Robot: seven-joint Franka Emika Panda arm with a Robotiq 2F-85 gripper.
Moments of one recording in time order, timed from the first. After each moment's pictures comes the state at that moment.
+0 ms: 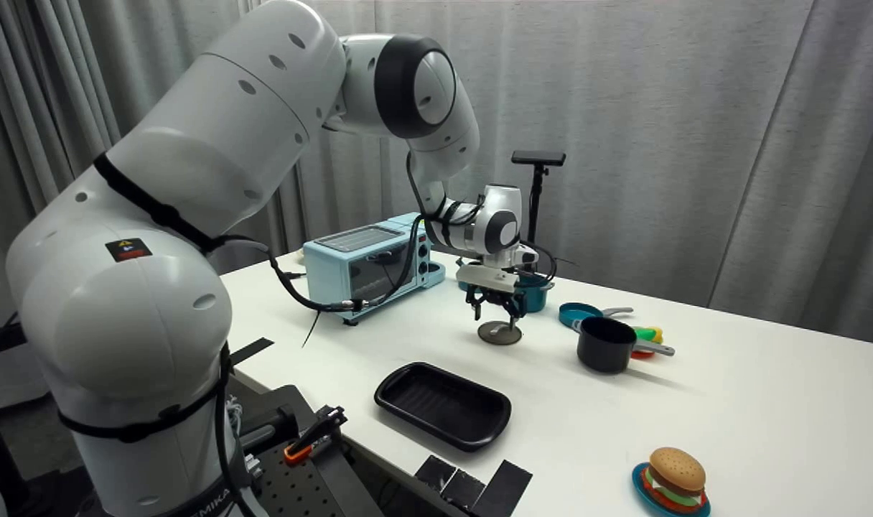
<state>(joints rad) 0.20 0.80 0.08 -1.64 -0.09 2.48 -0.04</state>
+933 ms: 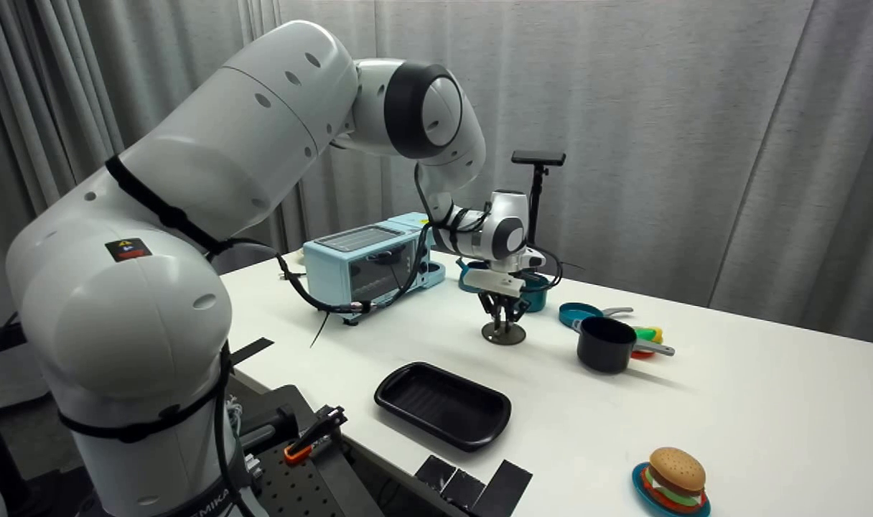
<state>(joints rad) 0.20 0.88 0.06 -1.54 -0.09 2.49 -0.01</state>
